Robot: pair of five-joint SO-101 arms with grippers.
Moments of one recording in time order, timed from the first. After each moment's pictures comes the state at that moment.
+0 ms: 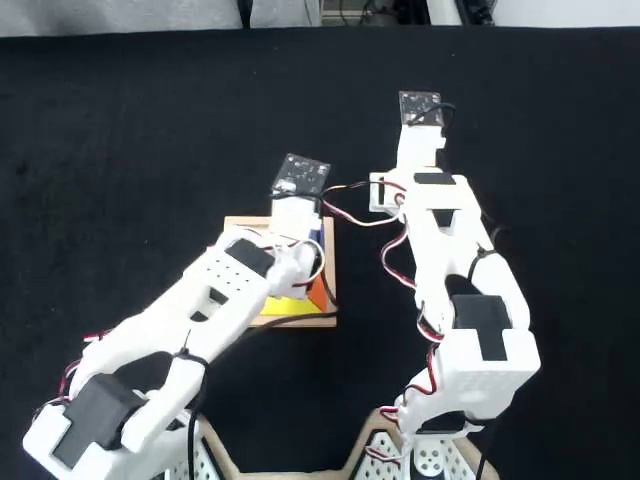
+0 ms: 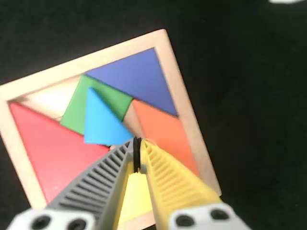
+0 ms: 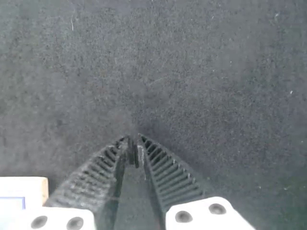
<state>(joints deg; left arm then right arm) 28.7 -11.7 43.0 39.8 12.4 -0.4 11.6 24.3 35.2 -1.8</state>
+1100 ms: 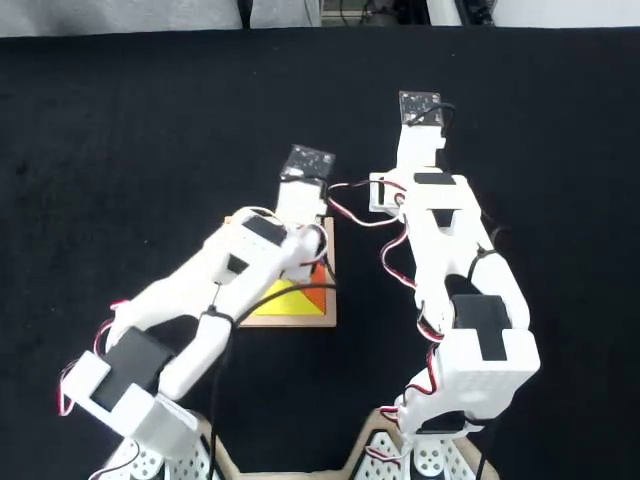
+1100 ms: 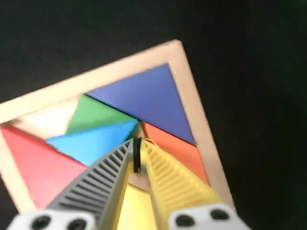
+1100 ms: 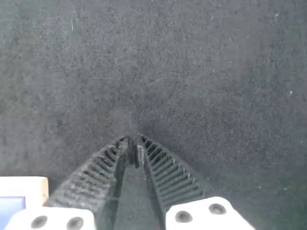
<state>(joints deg) 25.3 4.0 32.0 40.3 11.5 -0.4 11.6 24.3 35.2 -1.8</state>
